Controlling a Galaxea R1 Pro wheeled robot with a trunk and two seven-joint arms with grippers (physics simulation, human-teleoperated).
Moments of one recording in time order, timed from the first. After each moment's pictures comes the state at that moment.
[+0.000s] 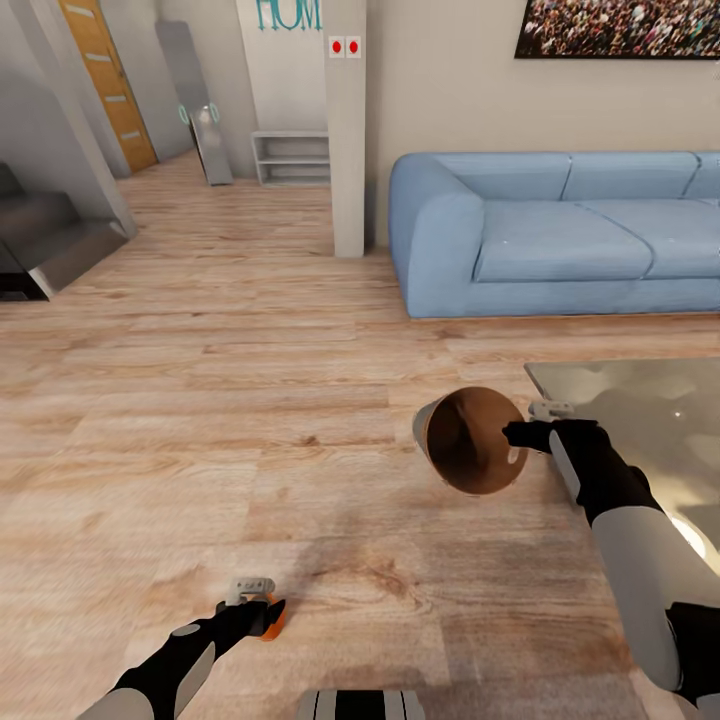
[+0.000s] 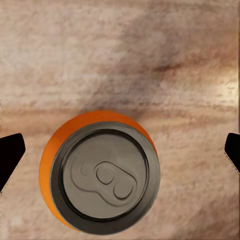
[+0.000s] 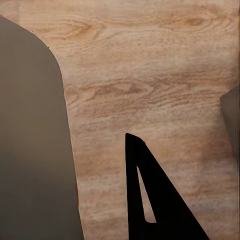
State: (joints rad) left arm -0.56 0.05 -0.05 -0.30 0.12 0.00 -0.27; right arm -0.96 -0.19 -0.09 -0.76 0.04 0.65 0.15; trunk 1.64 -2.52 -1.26
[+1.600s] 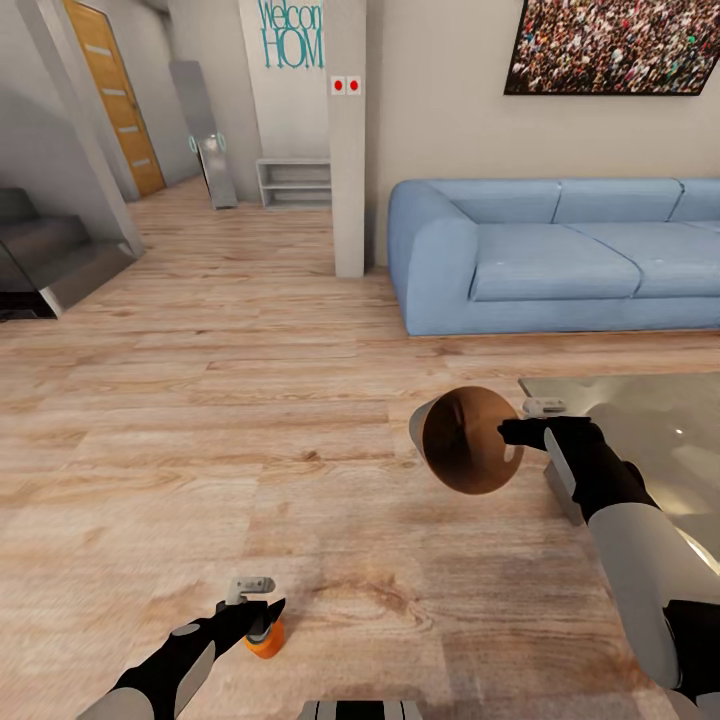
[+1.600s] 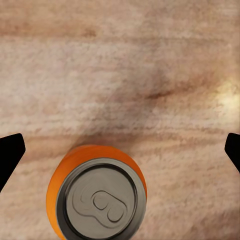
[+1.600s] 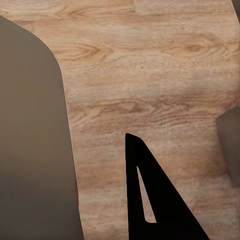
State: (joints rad) left arm -0.56 0.05 -0.05 -0.30 0.12 0.00 -0.27; right arm -0.97 -0.19 -0.05 -0.76 0.03 0.66 0.15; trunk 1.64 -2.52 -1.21
